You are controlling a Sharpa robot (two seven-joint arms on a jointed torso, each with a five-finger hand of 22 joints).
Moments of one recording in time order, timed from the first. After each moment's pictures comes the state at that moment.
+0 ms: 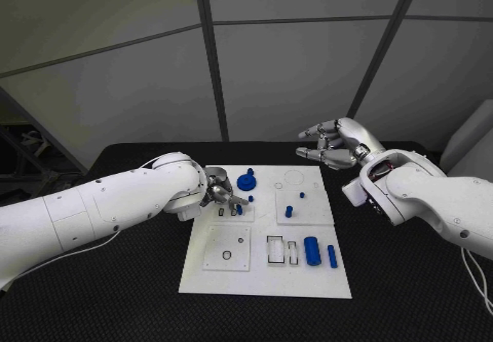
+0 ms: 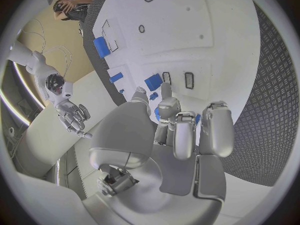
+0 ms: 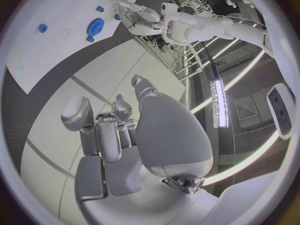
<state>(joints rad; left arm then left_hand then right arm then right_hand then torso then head) 1.20 -0.71 0.04 1.39 -1.05 0.09 -0.55 1.19 0.00 -0.15 0.28 0.14 0.99 0.06 0.52 0.55 1.30 -0.01 1.10 1.01 1.47 -0.06 1.56 1.31 0.07 1.41 0.04 1.42 1.27 1.23 -0.82 0.07 1.59 -0.92 -0.51 0.01 1.43 -0.09 0.09 0.17 0.36 0.78 0.19 0.24 0.07 1.14 0.11 1.23 1.09 1.47 0.04 1.51 1.31 0.09 1.24 0.14 1.30 1.09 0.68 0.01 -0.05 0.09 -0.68</state>
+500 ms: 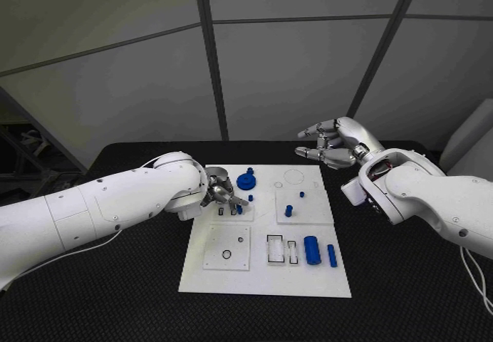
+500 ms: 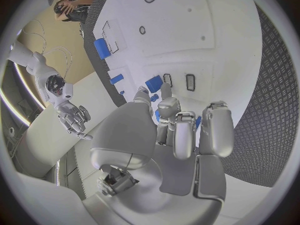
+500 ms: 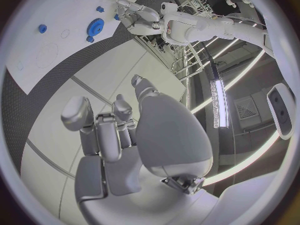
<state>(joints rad) 1.20 -0.71 0.04 1.38 -1.05 0.10 -0.54 1.22 0.01 -0.15 0.27 0.14 0.98 0.05 0.53 0.57 1.30 -0.01 1.10 1.01 1.47 -0.07 1.56 1.31 0.07 1.41 0.04 1.42 1.28 1.23 -0.82 0.07 1.59 -0.92 -0.51 0.01 1.43 -0.09 0.09 0.17 0.36 0.78 0.19 0.24 0.07 1.15 0.11 1.23 1.09 1.47 0.04 1.51 1.31 0.09 1.24 0.14 1.30 1.09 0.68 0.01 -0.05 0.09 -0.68</state>
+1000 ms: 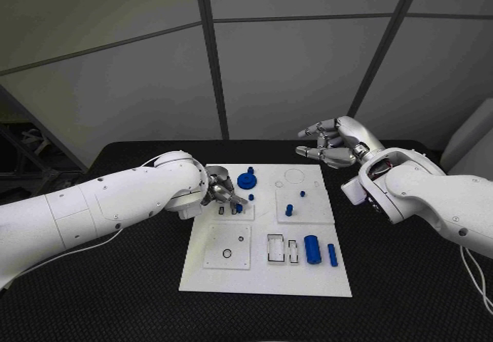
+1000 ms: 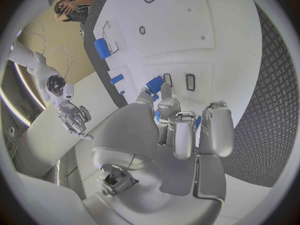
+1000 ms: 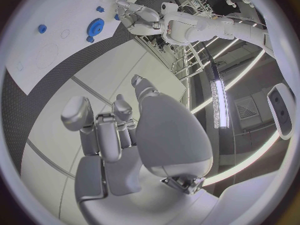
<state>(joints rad) 1.20 -0.71 0.04 1.38 -1.05 0.11 -0.54 1.28 0.05 -0.13 0.24 0.14 0.97 0.05 0.53 0.59 1.30 -0.01 1.10 1.01 1.47 -0.07 1.56 1.31 0.07 1.41 0.04 1.42 1.28 1.23 -0.81 0.07 1.59 -0.92 -0.51 0.01 1.43 -0.09 0.09 0.17 0.37 0.78 0.19 0.24 0.07 1.15 0.11 1.23 1.09 1.47 0.04 1.51 1.31 0.09 1.24 0.14 1.30 1.09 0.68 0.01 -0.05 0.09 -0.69</state>
